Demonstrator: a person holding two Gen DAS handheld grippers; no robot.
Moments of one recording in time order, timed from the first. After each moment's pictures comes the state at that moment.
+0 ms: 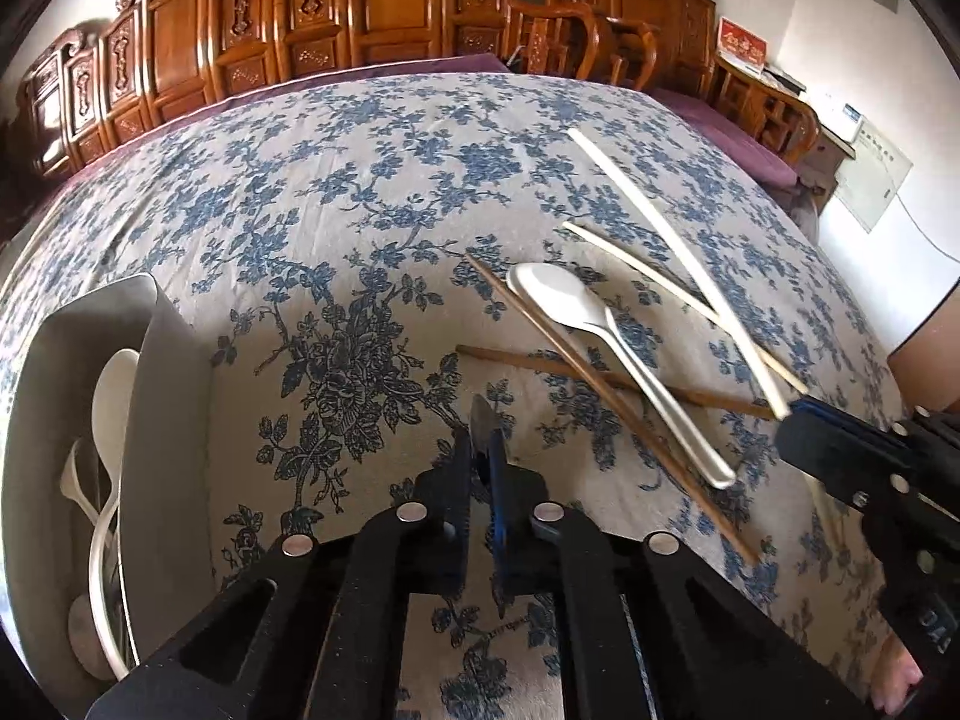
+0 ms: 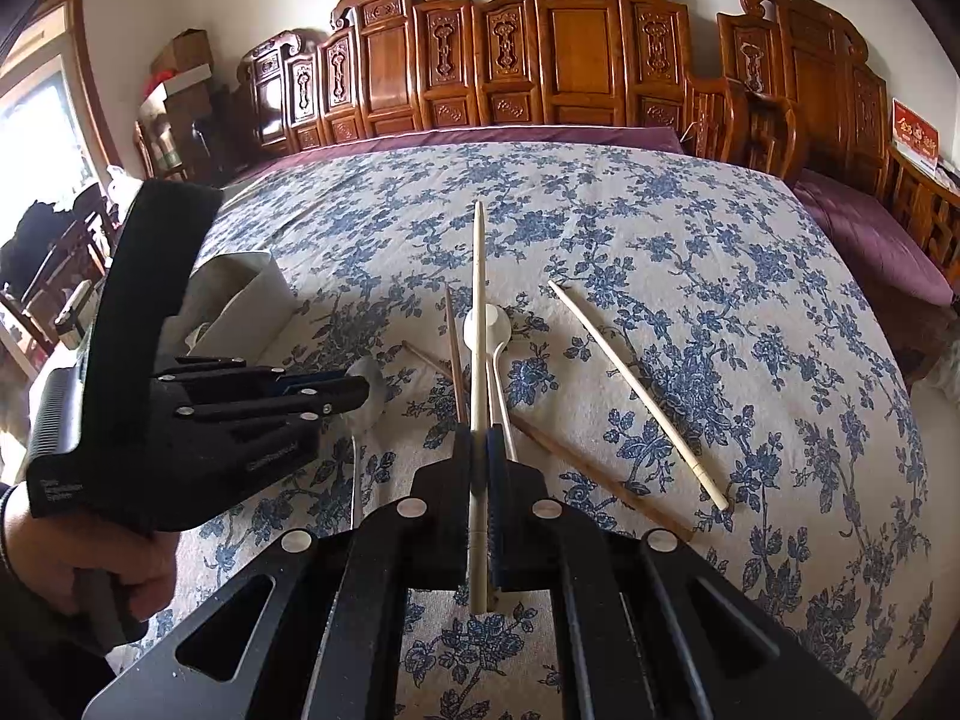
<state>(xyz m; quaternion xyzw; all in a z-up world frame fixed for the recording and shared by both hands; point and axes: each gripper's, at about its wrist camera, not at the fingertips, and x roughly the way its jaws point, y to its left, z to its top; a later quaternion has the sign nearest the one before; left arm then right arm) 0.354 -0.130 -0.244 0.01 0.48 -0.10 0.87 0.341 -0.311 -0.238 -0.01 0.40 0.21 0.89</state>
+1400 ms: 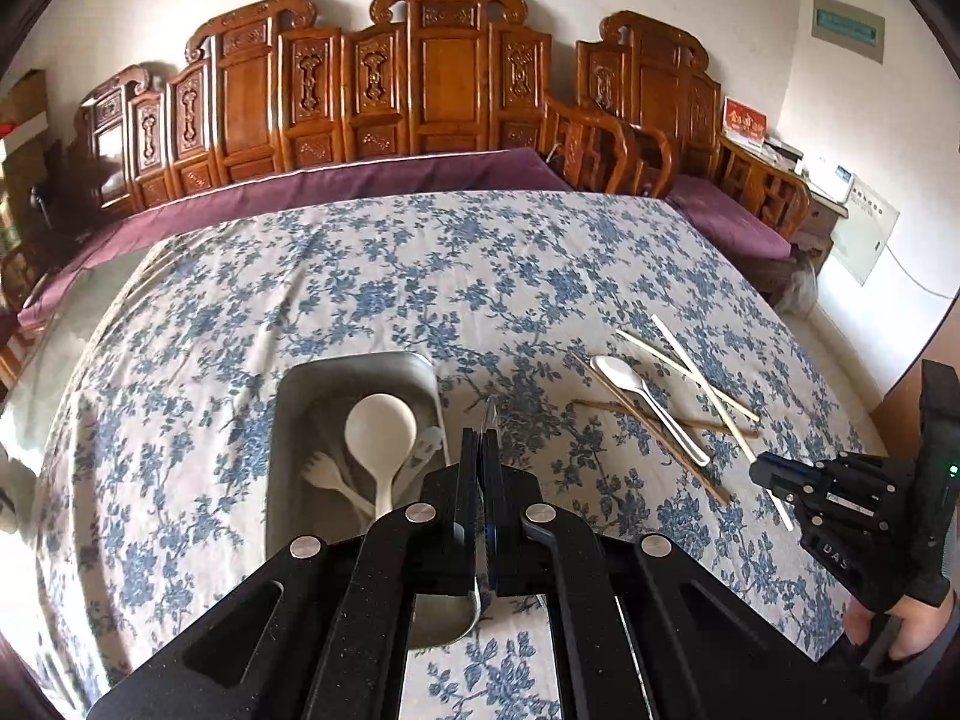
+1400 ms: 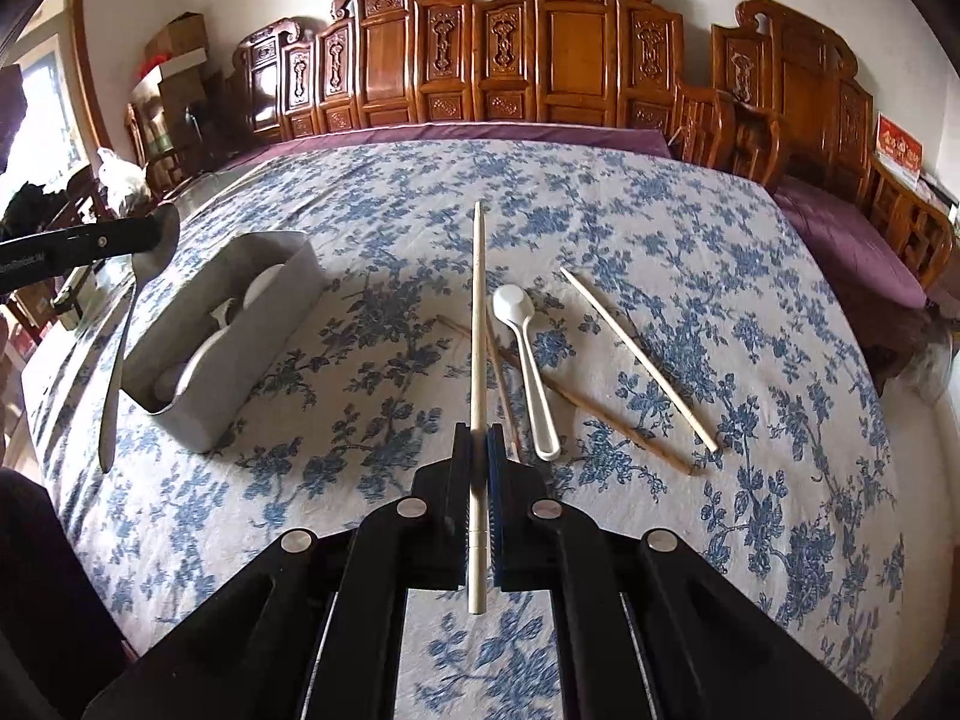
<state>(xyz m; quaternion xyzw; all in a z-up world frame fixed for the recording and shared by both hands) 0.272 -0.023 -0.122 0.00 0.40 -0.07 0.91 0.288 -0.291 -0.206 -0.03 0.40 0.18 0.90</state>
